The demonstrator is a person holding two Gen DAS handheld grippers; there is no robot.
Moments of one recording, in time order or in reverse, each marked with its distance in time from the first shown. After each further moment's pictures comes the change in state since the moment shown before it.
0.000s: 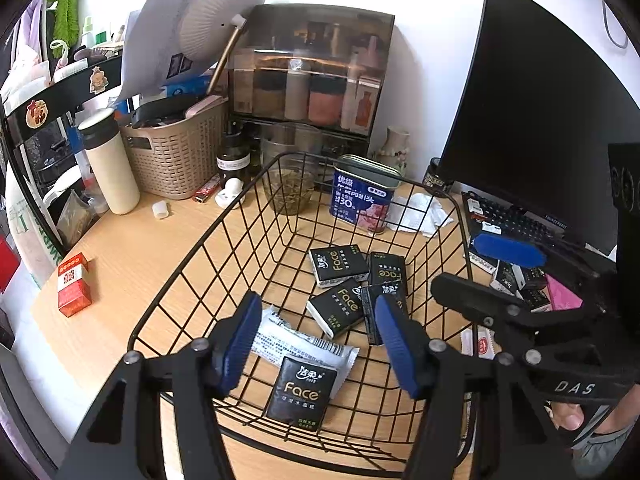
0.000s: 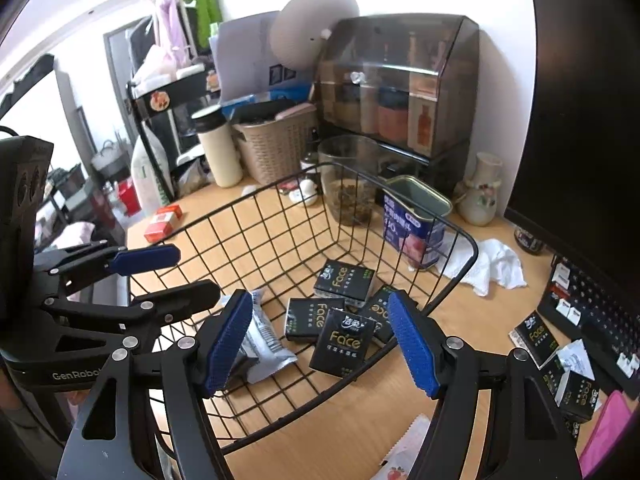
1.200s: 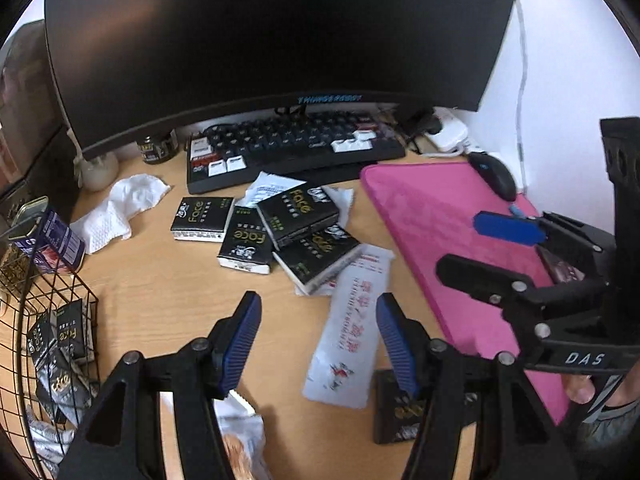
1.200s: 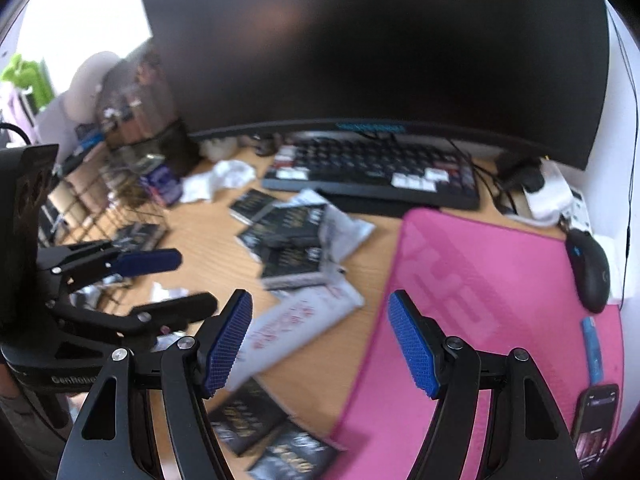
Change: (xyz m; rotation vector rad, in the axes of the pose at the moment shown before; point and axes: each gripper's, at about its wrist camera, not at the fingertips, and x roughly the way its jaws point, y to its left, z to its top) left arm 0.082 -0.288 -0.035 0.491 0.197 -0.400; right arm -0.157 -0.207 -0.173 0.455 0.027 -0.400
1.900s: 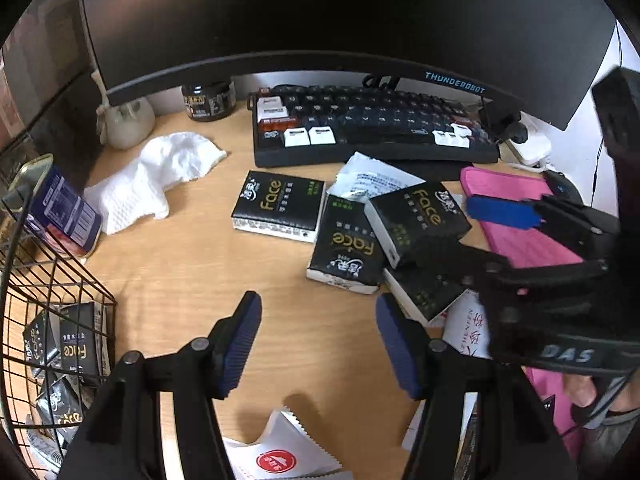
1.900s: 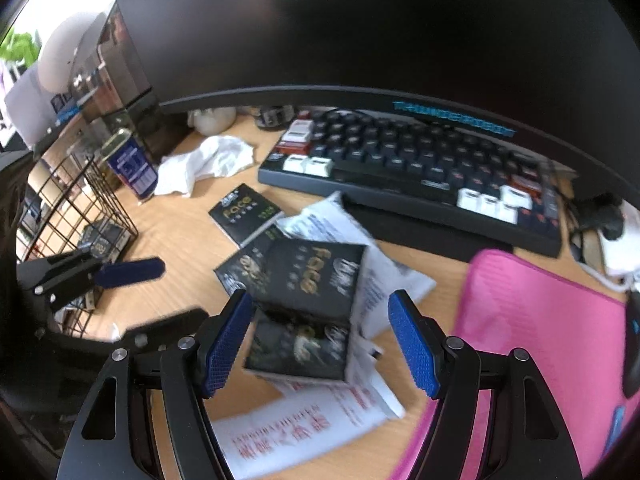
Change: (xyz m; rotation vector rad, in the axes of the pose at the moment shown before) left arm 0.052 0.073 0.012 -0.135 0.090 0.076; right arm 0.122 0.028 0.058 -0.082 0.142 0.046
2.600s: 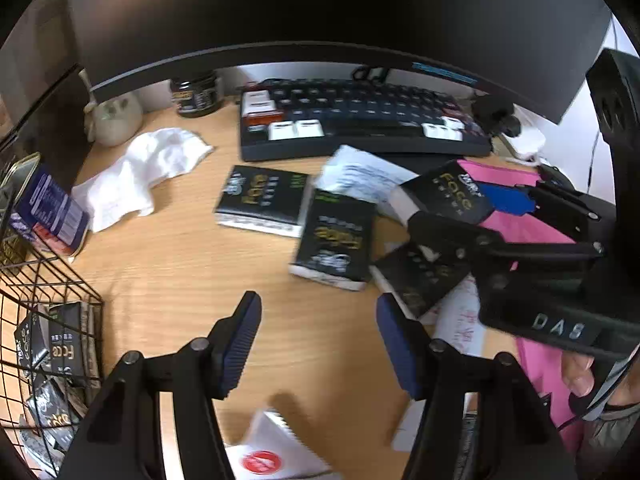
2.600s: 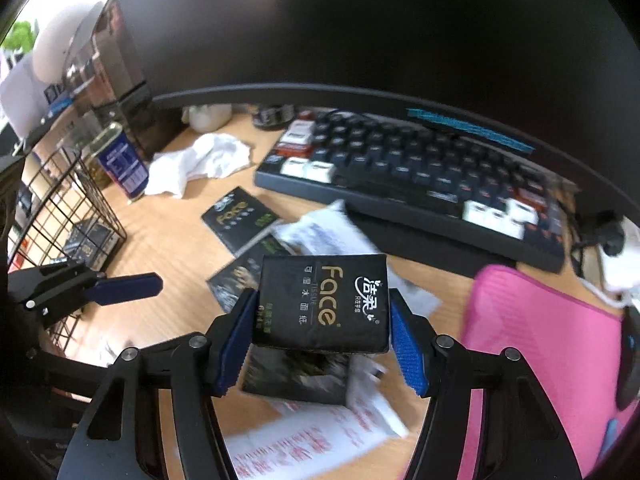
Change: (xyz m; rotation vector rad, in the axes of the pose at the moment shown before) left arm 0.005 -0.014 -0.002 0.020 0.014 -0.025; right arm -0.001 -0.003 0.003 -0.007 -0.007 -0.048
